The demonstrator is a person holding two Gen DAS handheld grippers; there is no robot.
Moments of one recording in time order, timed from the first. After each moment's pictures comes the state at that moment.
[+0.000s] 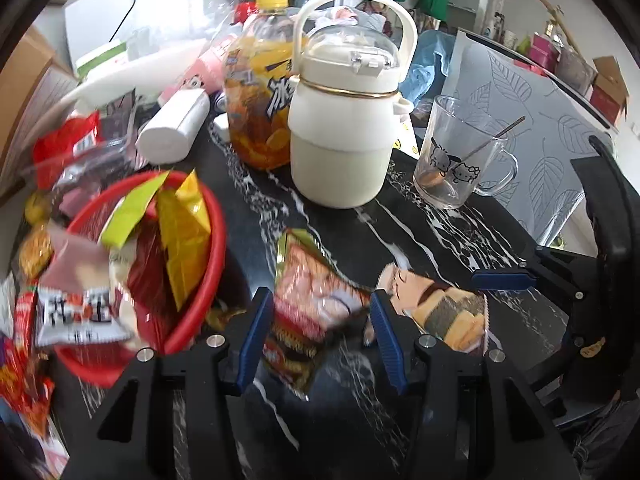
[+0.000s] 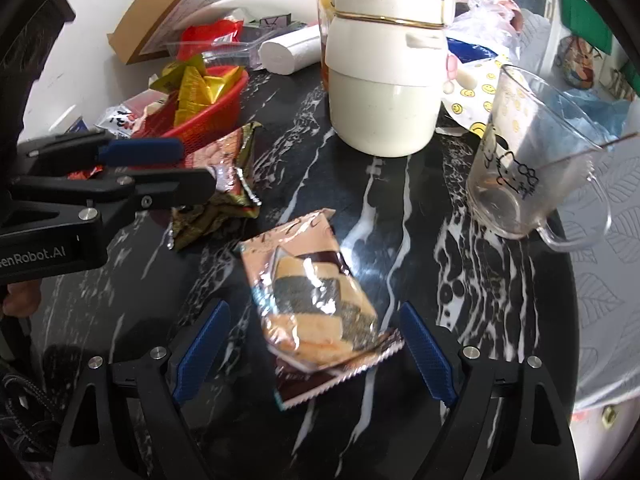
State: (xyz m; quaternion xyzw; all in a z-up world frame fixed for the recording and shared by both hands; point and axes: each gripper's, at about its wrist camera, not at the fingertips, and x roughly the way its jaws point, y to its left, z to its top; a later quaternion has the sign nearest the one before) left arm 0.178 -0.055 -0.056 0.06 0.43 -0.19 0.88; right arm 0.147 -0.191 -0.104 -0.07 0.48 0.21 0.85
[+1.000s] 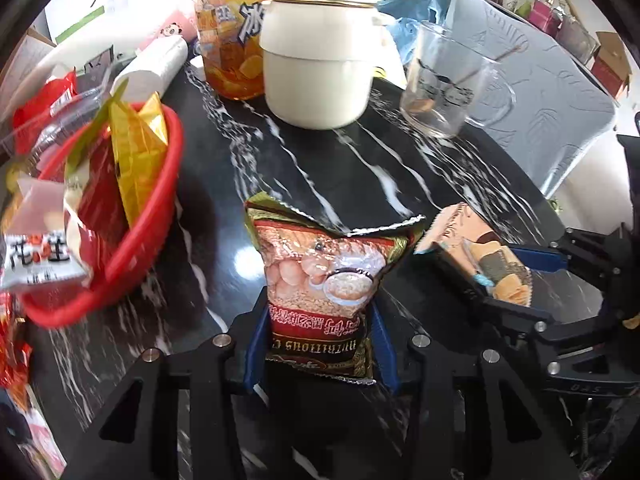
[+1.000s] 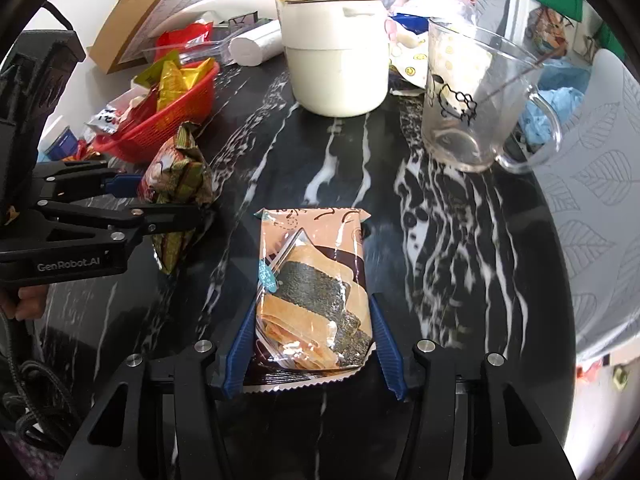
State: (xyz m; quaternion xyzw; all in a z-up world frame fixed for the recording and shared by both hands) left arm 0.155 -0.063 -0.091 0.07 0.51 -0.20 0.84; right arm 0.103 -0.228 -0.106 -0.03 0.50 0.17 0.85
